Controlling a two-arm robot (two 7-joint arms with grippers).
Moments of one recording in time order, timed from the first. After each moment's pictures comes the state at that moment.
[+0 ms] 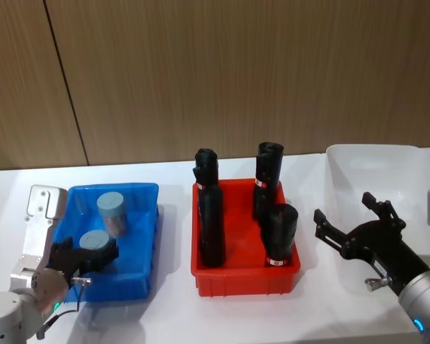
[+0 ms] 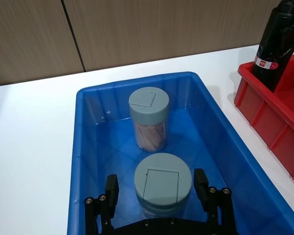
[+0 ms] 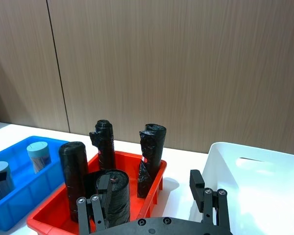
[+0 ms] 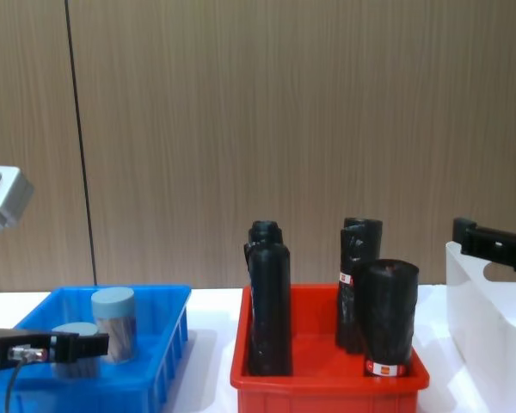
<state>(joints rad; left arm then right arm) -0.37 0.37 0.31 -1.24 -0.45 0.29 0.00 -0.01 0.34 -0.23 -1.77 0.29 0.03 0.07</state>
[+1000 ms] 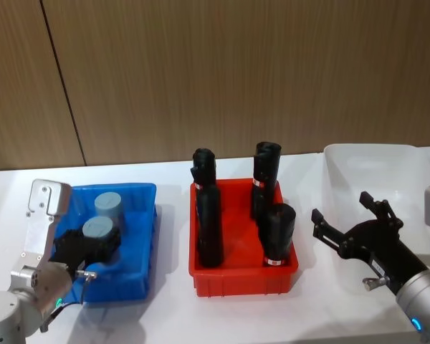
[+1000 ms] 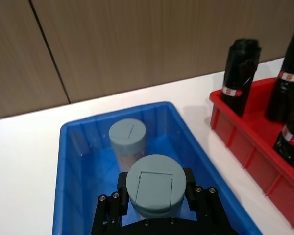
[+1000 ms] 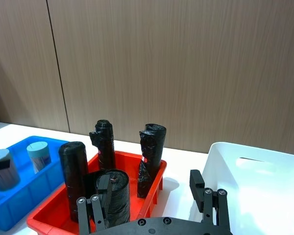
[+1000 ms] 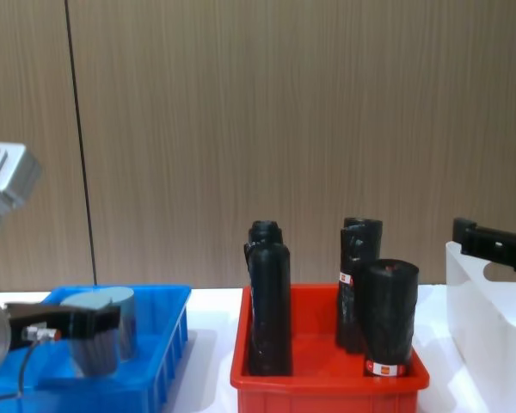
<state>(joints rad) -0.36 0.37 0.31 -1.26 -0.41 0.20 -0.08 -0.01 0.34 -0.23 -1.77 0.29 0.03 0.07</state>
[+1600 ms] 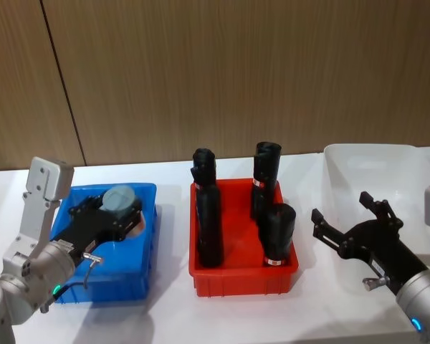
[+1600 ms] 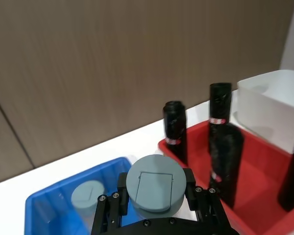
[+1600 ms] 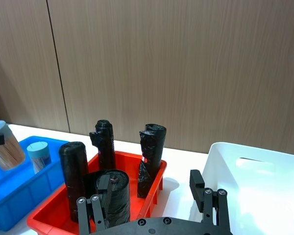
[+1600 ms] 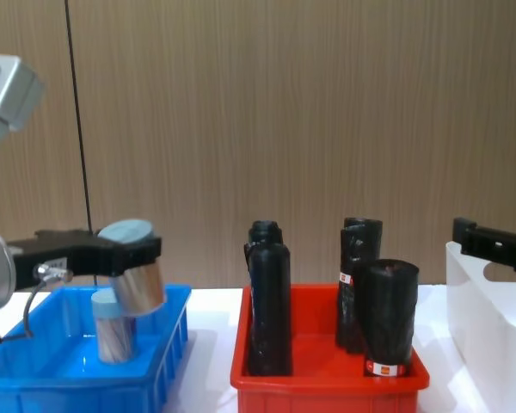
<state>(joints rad) -0.32 0.42 0.29 -1.42 -0.40 0.13 -0.25 -0.01 0.34 -0.23 -1.77 0.29 0.03 0.07</state>
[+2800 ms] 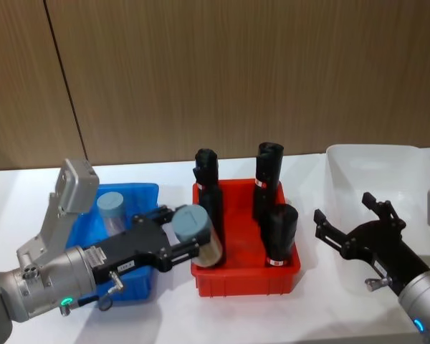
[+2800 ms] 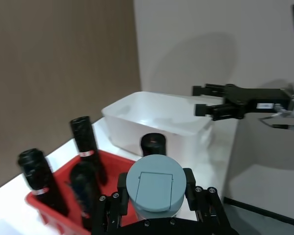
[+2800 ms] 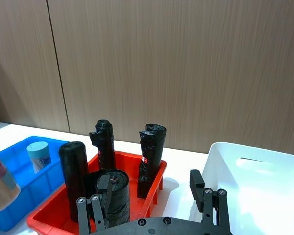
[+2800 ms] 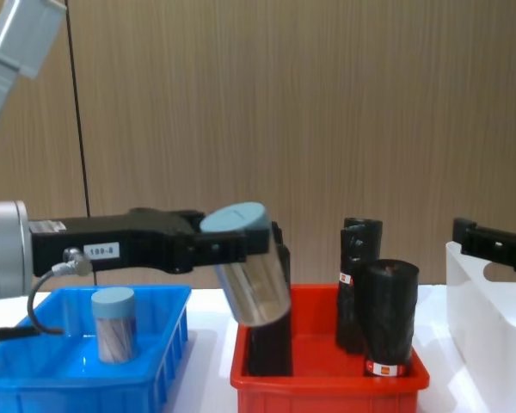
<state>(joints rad) -0.35 0.46 0.31 -1.47 -0.45 0.10 -0.79 -0.01 0.34 -0.23 -1.77 0.29 0.03 0.07</state>
